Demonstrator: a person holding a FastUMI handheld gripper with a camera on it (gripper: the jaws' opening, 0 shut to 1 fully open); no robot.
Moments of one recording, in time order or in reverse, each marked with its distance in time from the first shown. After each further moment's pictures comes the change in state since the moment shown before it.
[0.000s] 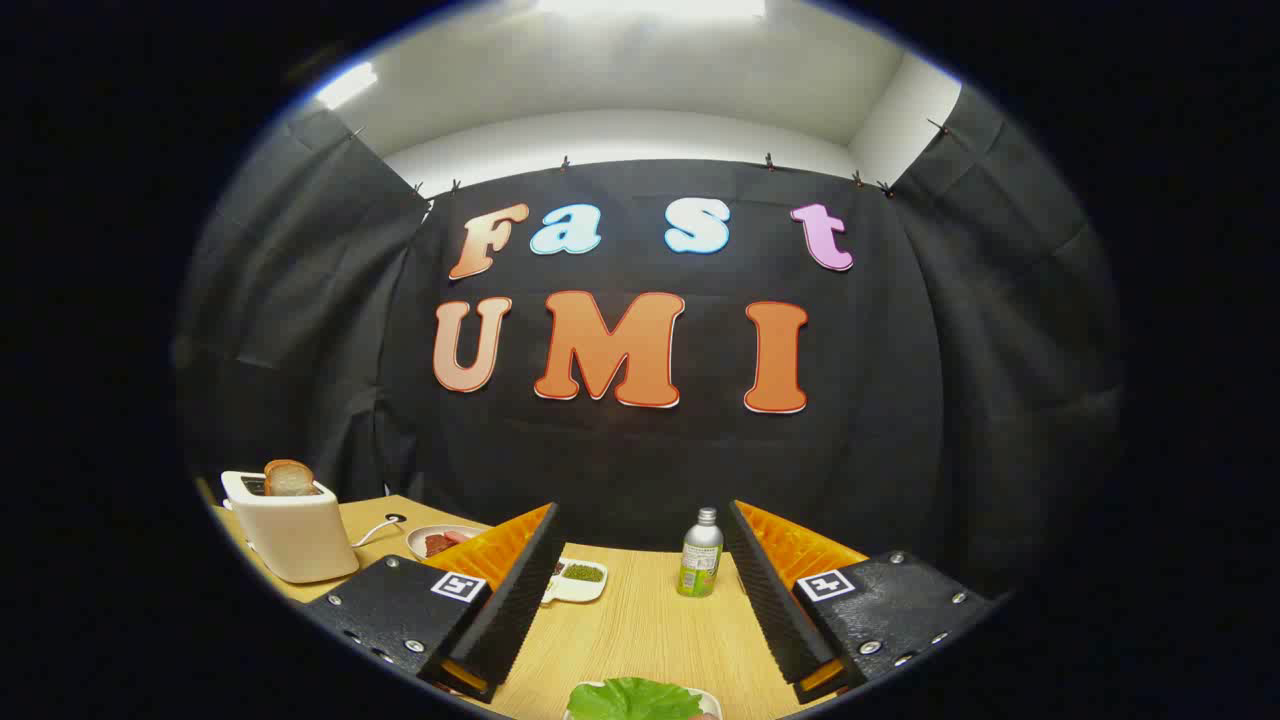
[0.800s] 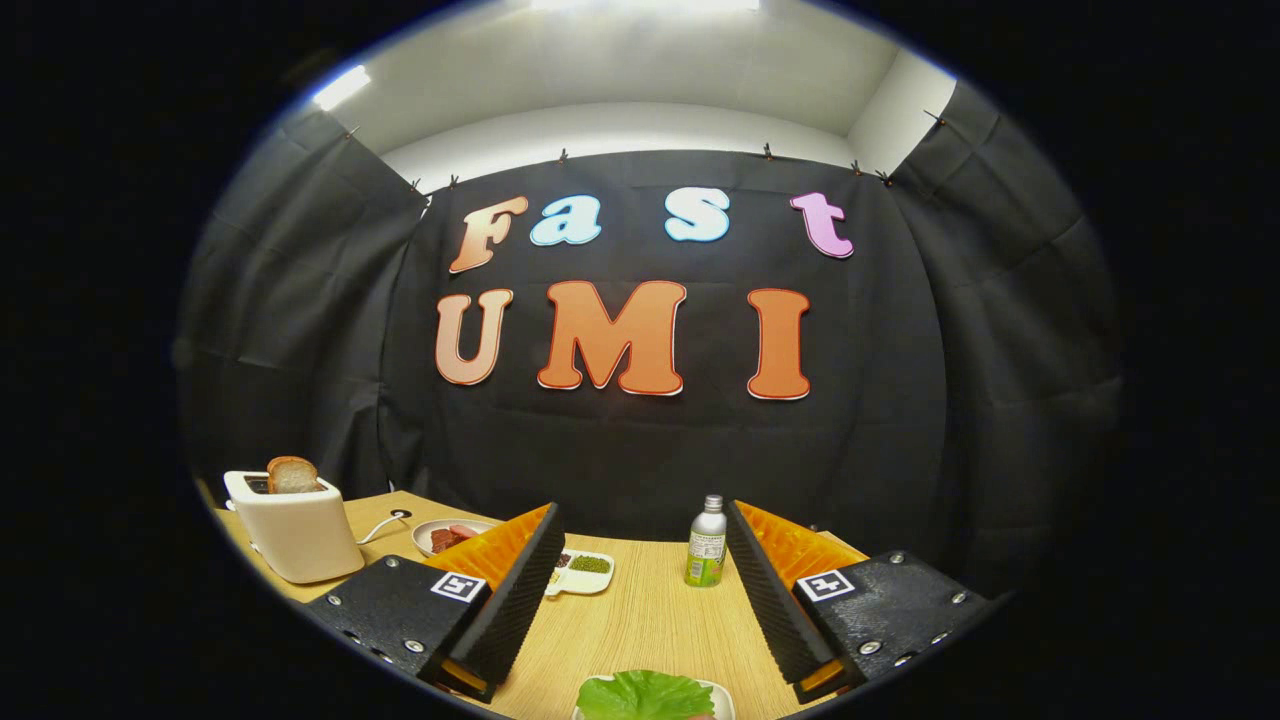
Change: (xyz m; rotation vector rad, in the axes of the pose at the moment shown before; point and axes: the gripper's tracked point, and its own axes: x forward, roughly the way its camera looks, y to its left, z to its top) arm -0.001 0.007 -0.018 0.014 0.043 0.014
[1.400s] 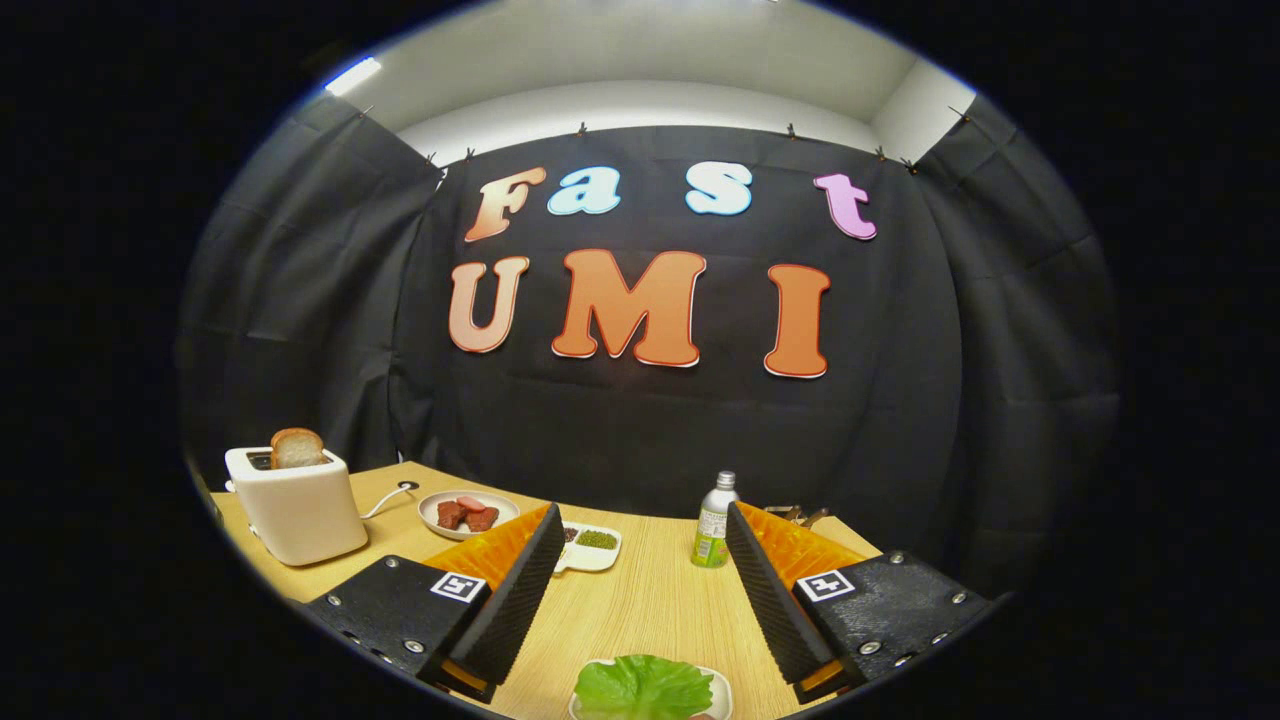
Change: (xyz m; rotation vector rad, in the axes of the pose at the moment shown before) arm 0.002 0.014 -0.026 -0.044 0.111 0.062
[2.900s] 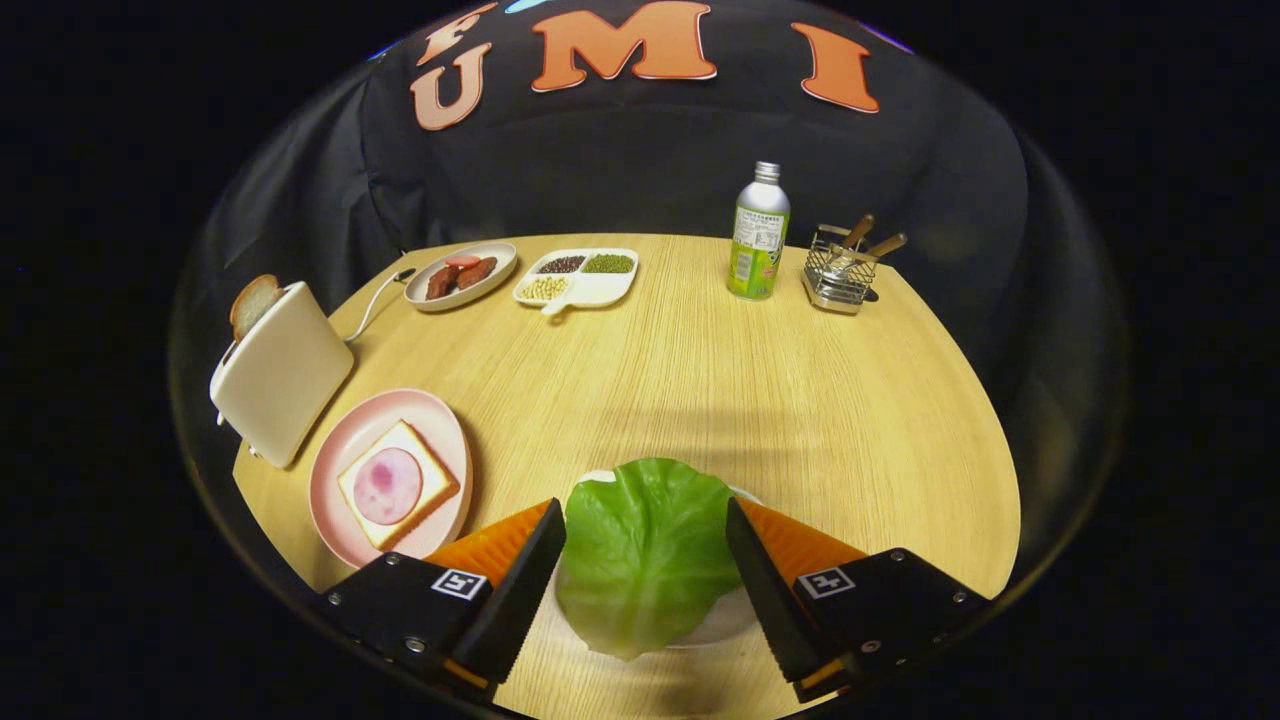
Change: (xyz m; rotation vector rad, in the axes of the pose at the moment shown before) arm -0.022 0.001 -0.195 0.051 0.862 0.111
